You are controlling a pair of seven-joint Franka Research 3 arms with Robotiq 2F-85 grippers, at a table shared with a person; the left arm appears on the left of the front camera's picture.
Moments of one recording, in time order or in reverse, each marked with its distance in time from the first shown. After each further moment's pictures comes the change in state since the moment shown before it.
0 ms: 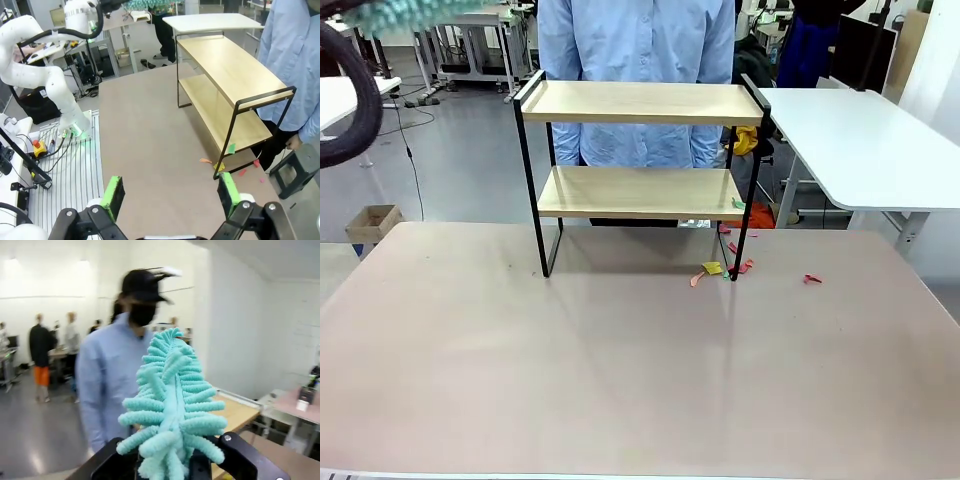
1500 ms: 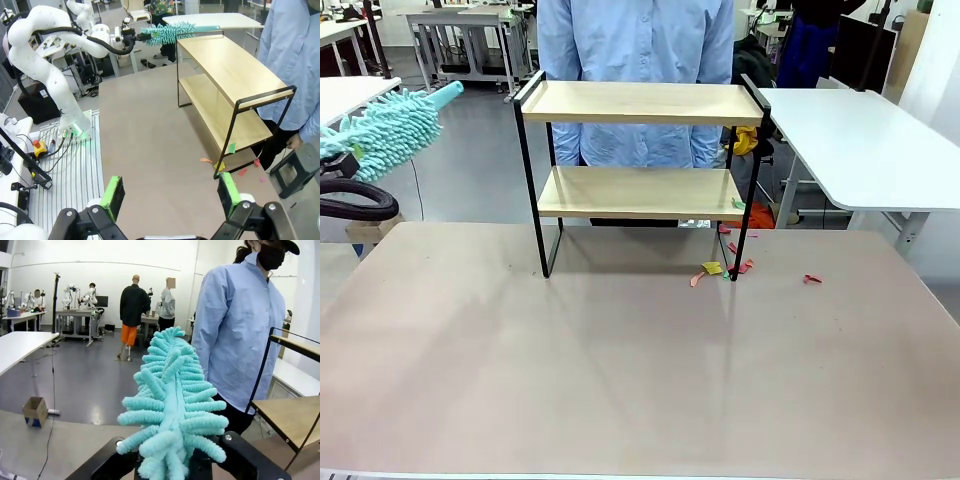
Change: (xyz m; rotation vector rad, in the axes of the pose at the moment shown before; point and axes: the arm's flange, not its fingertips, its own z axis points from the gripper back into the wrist) left arm -0.205 0.130 0.061 0.467 0.067 0.028; right arm 0.000 0.000 0.000 0.001 0.001 -0.002
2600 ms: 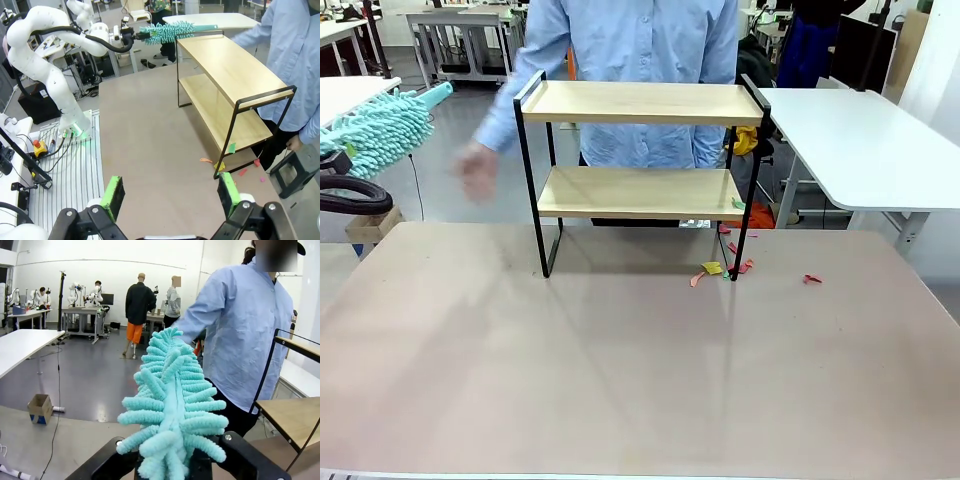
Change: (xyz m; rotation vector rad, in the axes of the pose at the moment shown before) left arm 0.007 0.002 0.006 0.028 0.009 -0.002; right arm 0.000 0.000 0.000 0.000 0.000 0.000
